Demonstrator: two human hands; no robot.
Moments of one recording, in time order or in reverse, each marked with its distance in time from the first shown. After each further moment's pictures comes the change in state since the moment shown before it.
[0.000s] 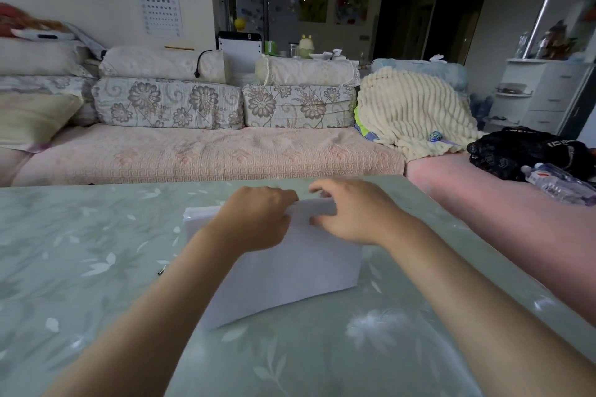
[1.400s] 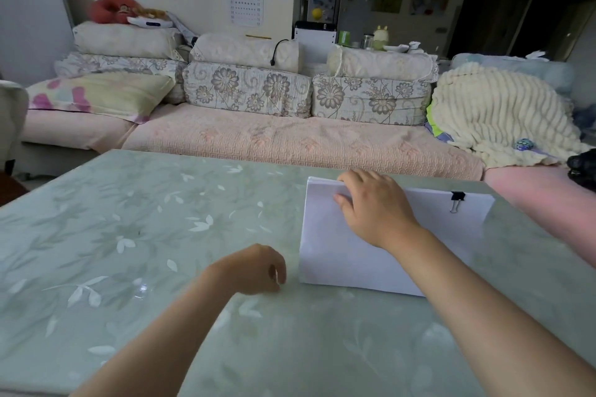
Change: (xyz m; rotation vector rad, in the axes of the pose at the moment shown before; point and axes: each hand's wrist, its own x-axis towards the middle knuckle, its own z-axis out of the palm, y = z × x) left_hand -0.171 -0.088 0.062 -0.533 -0.596 -0.415; right_hand 0.044 -0.100 0.077 -0.136 0.282 -0.190
